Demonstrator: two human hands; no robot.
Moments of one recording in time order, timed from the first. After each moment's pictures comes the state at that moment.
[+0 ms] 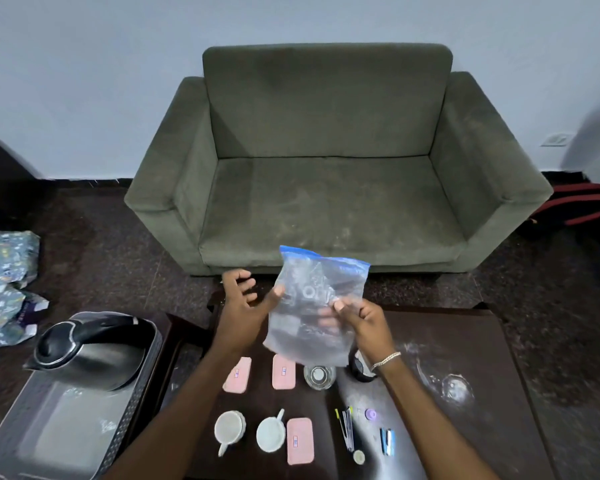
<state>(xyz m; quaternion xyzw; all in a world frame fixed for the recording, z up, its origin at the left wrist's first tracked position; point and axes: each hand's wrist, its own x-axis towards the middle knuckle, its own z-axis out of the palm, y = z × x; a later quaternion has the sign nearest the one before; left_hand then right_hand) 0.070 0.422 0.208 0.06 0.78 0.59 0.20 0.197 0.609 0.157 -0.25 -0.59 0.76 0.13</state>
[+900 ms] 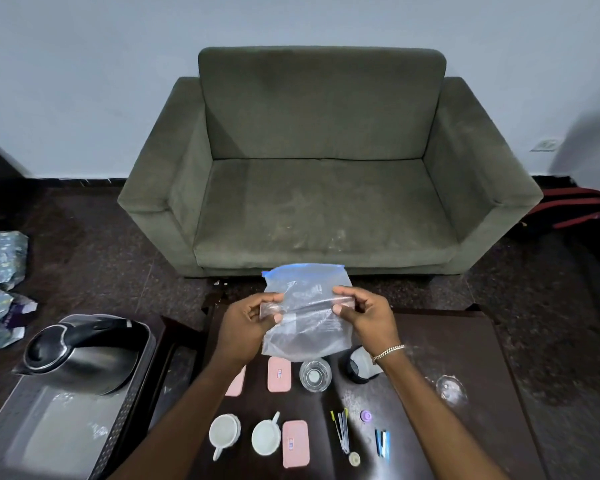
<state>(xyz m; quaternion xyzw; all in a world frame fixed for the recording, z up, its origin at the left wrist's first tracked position) 0.069 0.415 0.177 0.15 0.74 0.61 0.23 0.192 0.624 0.178 -0.29 -0.69 0.65 0.16</state>
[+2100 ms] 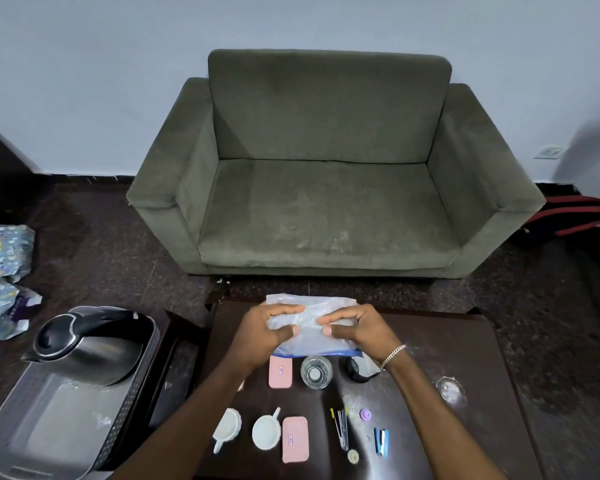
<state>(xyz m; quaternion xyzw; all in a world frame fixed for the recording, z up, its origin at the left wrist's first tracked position) 0.089 0.412 0.180 0.22 0.77 0.54 0.27 0.205 0.618 0.175 -0.18 -0.70 0.69 0.01</state>
